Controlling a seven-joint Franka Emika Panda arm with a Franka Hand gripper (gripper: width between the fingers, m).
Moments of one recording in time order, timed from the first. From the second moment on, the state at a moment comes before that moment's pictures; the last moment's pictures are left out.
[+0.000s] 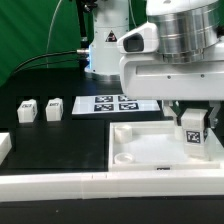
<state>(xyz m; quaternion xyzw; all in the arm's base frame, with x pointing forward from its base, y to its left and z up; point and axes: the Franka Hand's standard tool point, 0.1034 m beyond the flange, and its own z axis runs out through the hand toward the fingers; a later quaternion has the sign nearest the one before) 0.616 0.108 0.081 -0.95 0.30 0.03 0.08</state>
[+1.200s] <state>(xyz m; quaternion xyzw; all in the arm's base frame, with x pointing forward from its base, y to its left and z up) 0.612 0.127 0.080 -0.83 0.55 0.06 0.08</state>
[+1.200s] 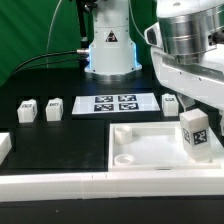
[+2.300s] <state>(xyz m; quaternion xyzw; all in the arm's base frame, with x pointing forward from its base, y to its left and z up) 0.614 0.097 0.070 -0.99 0.13 0.01 0.09</state>
